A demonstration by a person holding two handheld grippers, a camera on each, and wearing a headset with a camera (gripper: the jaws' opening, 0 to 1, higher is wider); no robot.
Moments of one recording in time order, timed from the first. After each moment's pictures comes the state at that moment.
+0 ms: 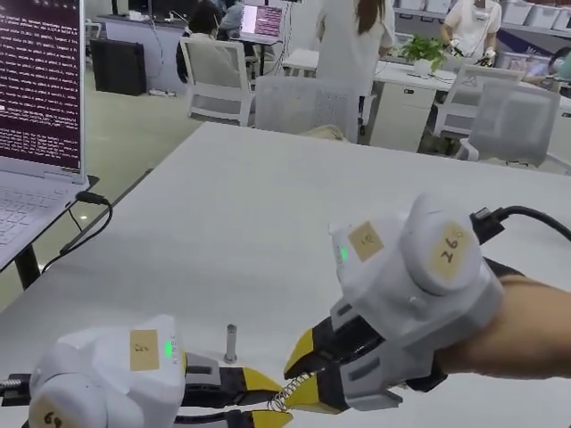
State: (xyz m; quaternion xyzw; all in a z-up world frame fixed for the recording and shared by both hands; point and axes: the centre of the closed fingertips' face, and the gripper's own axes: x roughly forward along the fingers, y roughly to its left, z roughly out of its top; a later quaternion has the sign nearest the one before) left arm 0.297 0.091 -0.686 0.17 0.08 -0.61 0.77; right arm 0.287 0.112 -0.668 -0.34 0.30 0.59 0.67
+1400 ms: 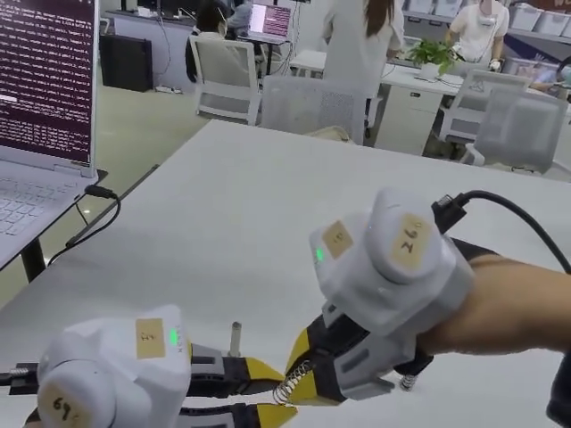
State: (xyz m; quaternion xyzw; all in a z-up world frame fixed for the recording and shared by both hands) left arm 0.301 0.093 -0.682 0.15 0.08 -0.60 0.78; right arm 0.294 0.113 -0.676 -0.39 0.33 0.59 0.63
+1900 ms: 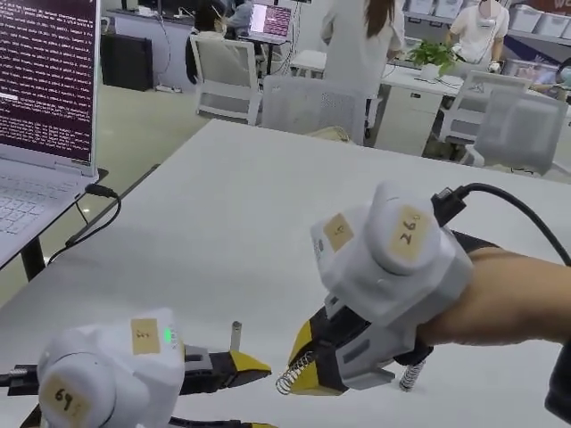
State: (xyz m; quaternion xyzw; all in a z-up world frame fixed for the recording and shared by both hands) left arm 0.307 0.102 -0.696 0.12 0.12 -0.58 0.79; right arm 0.301 0.108 -0.675 -0.39 0.33 0.58 0.63
